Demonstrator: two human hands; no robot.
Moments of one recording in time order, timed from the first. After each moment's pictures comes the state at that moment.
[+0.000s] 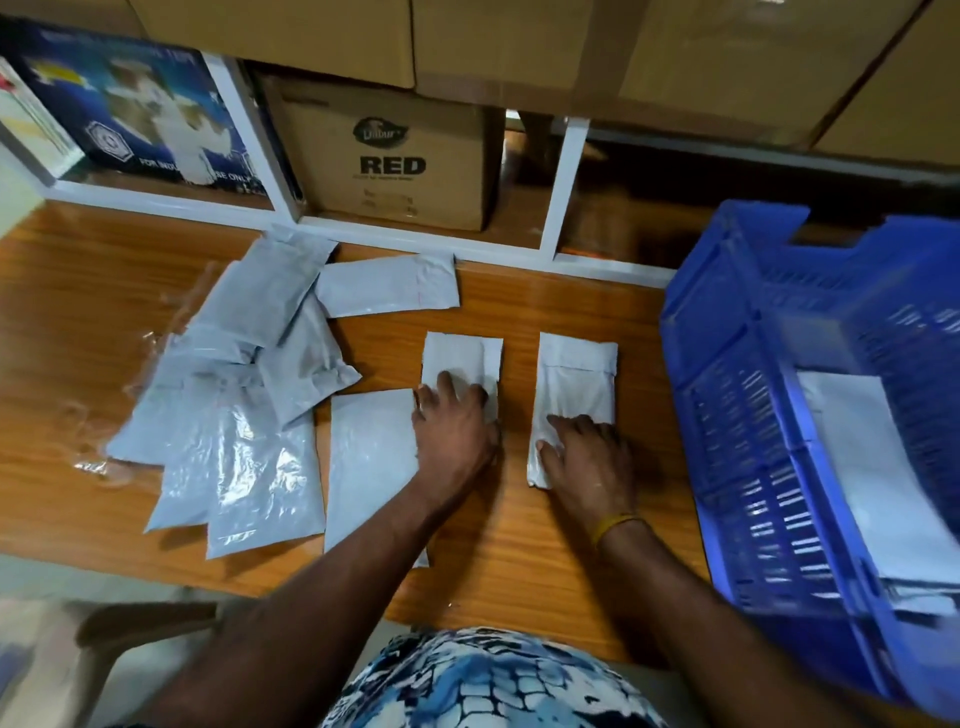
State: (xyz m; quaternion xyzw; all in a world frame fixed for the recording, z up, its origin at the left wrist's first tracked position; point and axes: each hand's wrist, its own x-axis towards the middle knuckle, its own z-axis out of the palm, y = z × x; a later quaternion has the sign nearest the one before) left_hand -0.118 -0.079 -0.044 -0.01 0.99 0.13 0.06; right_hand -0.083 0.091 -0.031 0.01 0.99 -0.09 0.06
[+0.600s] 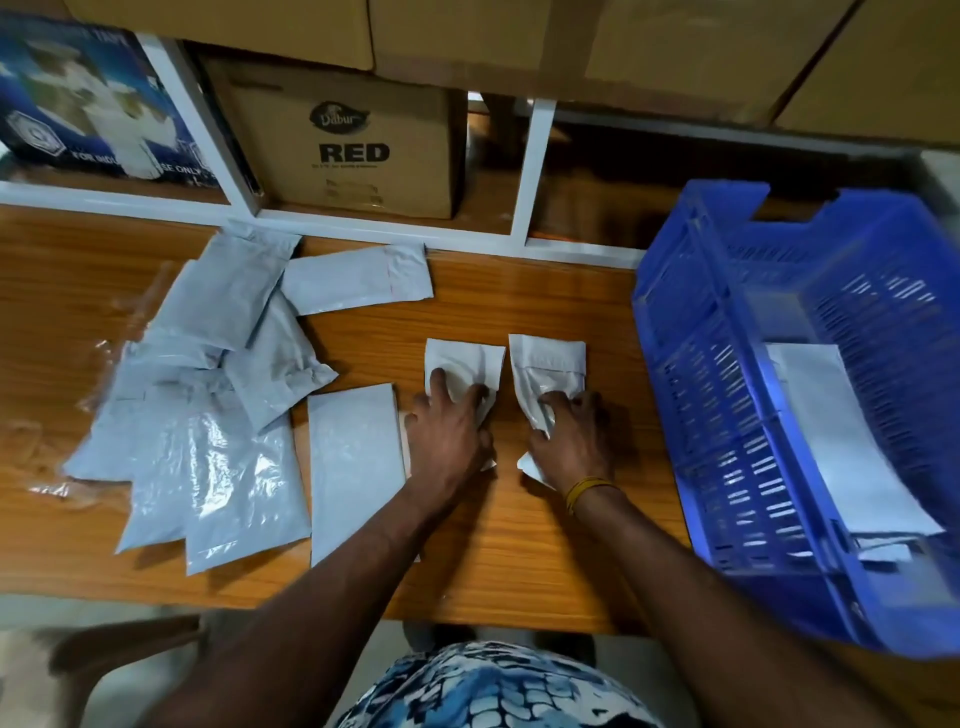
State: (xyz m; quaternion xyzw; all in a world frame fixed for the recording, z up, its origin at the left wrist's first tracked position) left_hand -0.105 -0.071 -0.037 0.03 0.99 0.14 0.07; right_hand -0.091 0.083 -0.038 0.15 0.97 -0.19 0.09
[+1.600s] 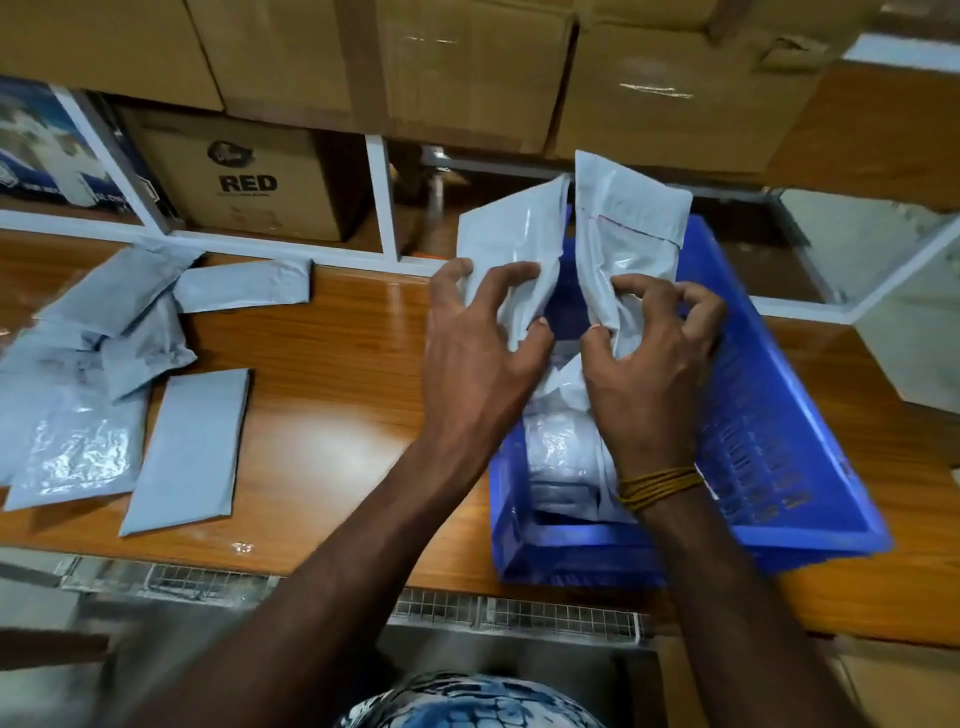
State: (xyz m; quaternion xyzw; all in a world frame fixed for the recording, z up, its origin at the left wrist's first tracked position) left_hand -0.003 0.174 0.150 0.06 0.85 0.48 -0.19; right_hand 0.018 0.307 0.155 0.13 0.88 -0.30 -0.34
